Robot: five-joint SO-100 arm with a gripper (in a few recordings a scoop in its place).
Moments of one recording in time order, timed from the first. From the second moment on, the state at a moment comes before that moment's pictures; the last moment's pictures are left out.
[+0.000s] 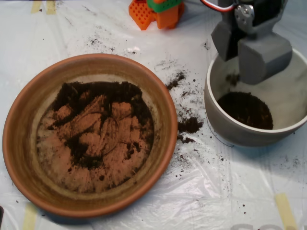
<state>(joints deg) -24.0 91.6 62.9 93.6 0.1</state>
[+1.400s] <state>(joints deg) 17.8 103.9 110.1 73.8 -6.3</state>
